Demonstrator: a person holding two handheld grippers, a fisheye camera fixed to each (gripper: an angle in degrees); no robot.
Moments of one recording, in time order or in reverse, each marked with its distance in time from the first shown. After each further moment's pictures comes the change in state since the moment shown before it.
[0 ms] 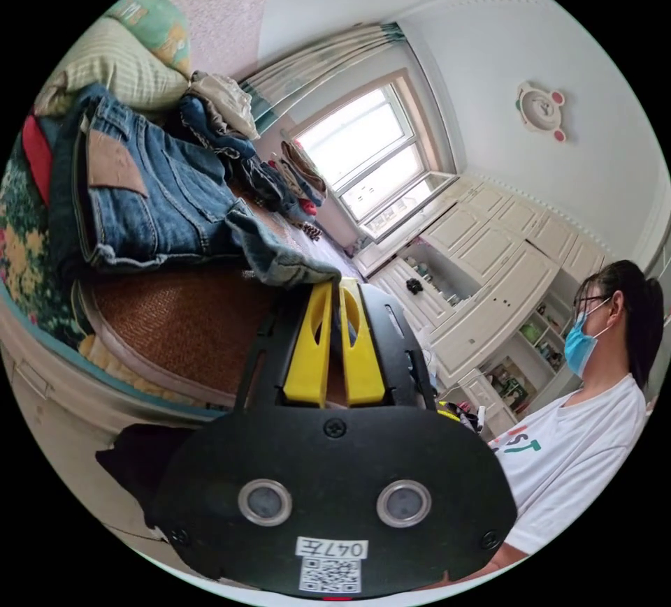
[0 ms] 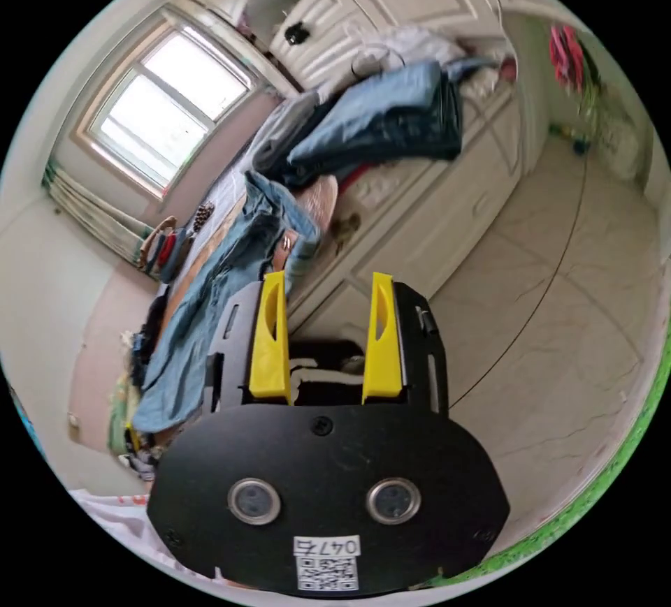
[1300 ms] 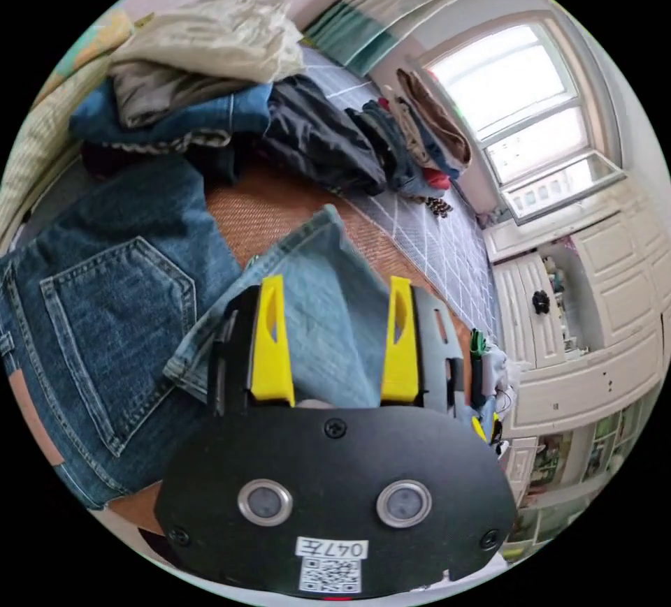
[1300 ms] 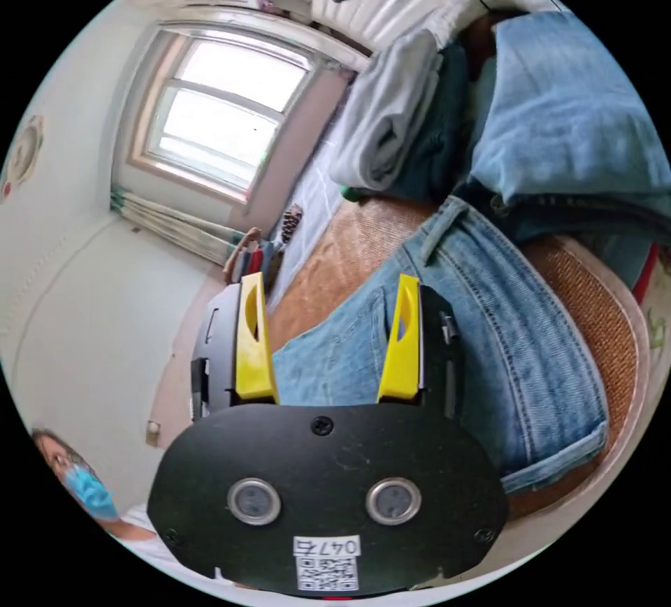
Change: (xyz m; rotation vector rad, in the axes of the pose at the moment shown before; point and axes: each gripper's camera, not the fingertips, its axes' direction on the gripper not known) left arm -0.169 -0.154 0.420 -0.313 -0.494 -0.264; right arm -0.123 -0.040 0.256 -0.056 -0.431 -0.048
